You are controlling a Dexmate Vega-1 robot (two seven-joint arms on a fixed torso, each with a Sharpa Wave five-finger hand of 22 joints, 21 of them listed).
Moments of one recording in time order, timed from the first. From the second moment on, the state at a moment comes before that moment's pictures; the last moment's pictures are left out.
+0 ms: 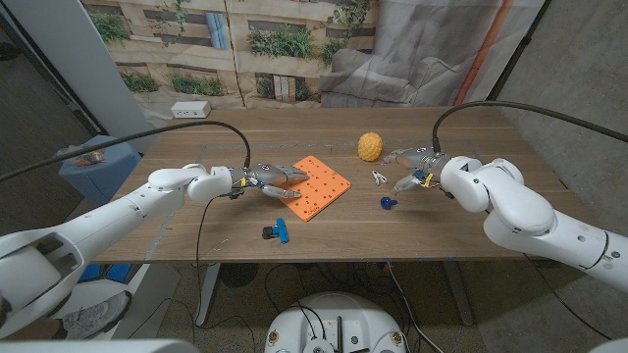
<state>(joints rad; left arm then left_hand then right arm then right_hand) 0.52 0.87 0.82 -1.33 0.73 -0.49 -0.15 0.02 0.08 0.58 0.12 0.19 -0.02 -0.07 0.18 0.17 -0.06 -0.06 0.18 0.17 -0.09 -0.03 0.18 0.17 -0.09 -0.03 0.20 0.17 -0.89 -1.10 -0.64 -2.37 -0.89 -0.61 0.65 0.73 -0.14 0.47 -0.18 0.18 0.09 -0.20 0.30 0.24 -0.02 -0.01 0.19 0.24 0.00 0.11 0.22 0.23 0.29 0.21 0.18 0.16</state>
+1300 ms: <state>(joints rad) 0.53 0.88 0.82 -1.36 0.72 -0.46 -0.19 0.03 0.08 0.60 0.11 0.19 -0.02 -0.07 0.18 0.17 -0.06 -0.07 0.18 0.17 -0.08 -0.03 0.17 0.17 -0.08 -0.04 0.19 0.17 -0.97 -0.96 -0.62 -2.29 -1.15 -0.48 0.76 0.76 -0.14 0.46 -0.17 0.18 0.18 -0.21 0.39 0.29 -0.04 0.02 0.20 0.25 0.00 0.13 0.22 0.23 0.31 0.19 0.19 0.16</state>
